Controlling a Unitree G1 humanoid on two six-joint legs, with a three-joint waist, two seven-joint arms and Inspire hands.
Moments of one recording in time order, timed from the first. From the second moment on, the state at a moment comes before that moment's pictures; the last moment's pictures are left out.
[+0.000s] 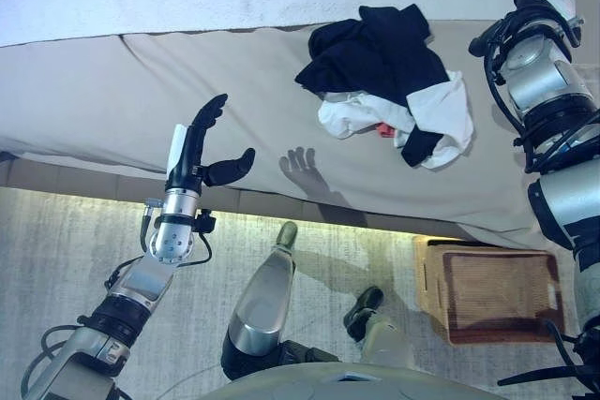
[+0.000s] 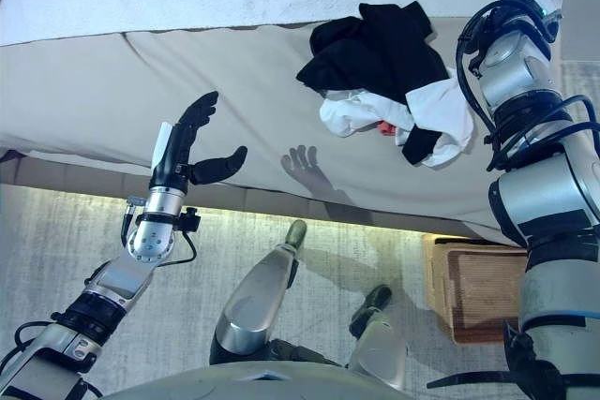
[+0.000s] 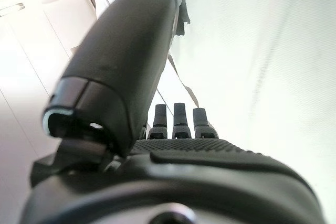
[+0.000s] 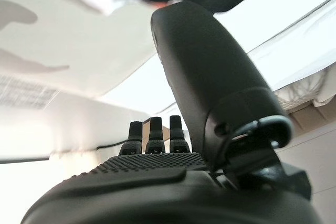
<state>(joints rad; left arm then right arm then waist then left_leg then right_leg) -0.18 0.60 -0.37 0.22 -0.08 -0.38 0.41 -1.33 -0.74 0.62 1.06 -0.04 0.35 -0.24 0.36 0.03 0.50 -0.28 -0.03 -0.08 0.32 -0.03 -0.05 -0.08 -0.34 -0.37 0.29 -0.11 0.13</state>
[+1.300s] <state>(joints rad) -0.12 0.65 -0.42 0.10 -0.11 -0.49 0.50 -1.45 -0.74 0.64 1.25 0.22 0.30 -0.30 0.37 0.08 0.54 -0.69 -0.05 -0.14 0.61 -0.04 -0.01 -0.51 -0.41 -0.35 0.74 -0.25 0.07</state>
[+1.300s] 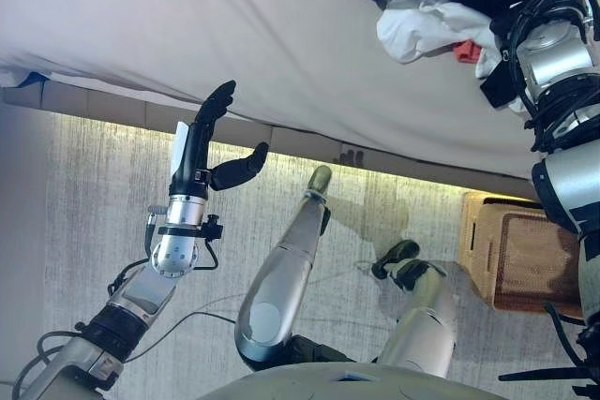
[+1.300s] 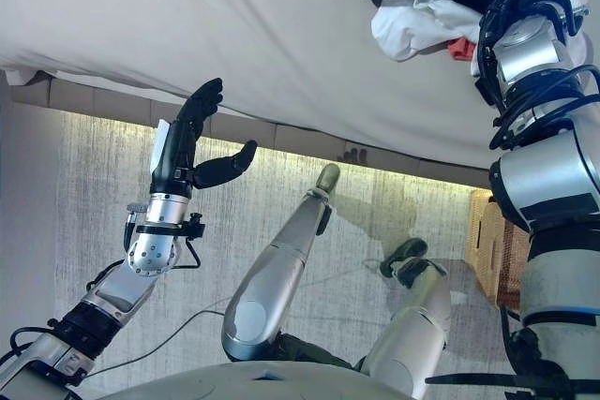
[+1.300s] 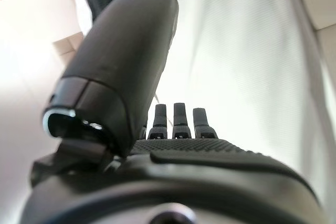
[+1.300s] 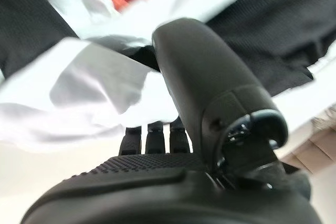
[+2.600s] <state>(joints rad) -0.20 0.68 -0.36 0.15 -0.10 -0.43 0.38 -1.38 -0.96 0.52 1.17 0.28 0.28 -0.09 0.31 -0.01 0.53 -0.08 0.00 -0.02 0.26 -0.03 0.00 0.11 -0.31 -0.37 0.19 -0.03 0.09</state>
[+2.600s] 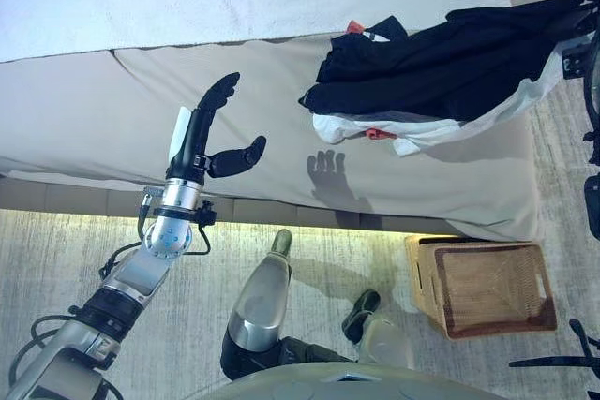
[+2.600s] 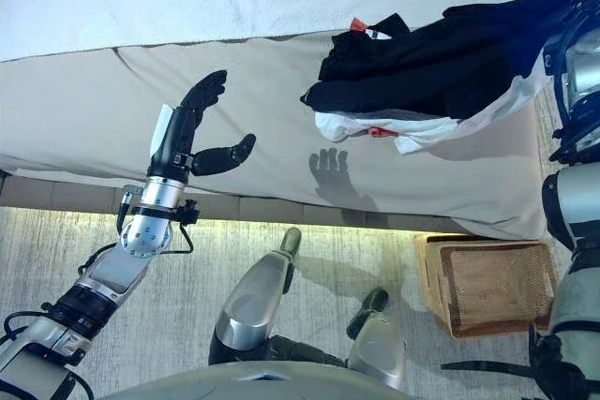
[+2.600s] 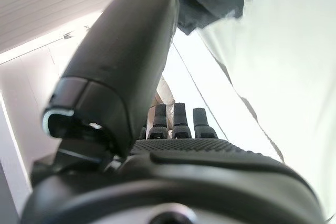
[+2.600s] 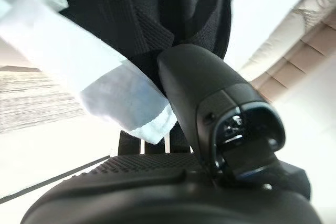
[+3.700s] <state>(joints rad) -0.17 0.64 -0.34 0.29 -0.10 -0.41 0.26 -1.41 -0.82 0.55 1.17 0.37 0.27 0.25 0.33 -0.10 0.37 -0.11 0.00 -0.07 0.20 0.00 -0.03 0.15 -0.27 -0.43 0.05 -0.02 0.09</state>
